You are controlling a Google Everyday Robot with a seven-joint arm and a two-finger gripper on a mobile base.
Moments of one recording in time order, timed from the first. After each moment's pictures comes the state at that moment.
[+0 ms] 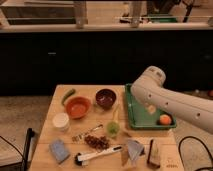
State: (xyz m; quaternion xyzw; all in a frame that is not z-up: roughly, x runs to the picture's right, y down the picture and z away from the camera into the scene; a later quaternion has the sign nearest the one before) arm 0.201 0.057 0.729 -0.17 0.04 -0.32 0.93
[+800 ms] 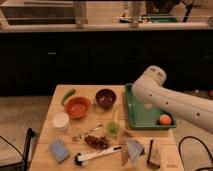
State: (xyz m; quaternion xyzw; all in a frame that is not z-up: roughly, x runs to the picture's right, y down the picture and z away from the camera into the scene) arm 0.198 0.041 0.740 -0.14 0.03 -0.34 0.93
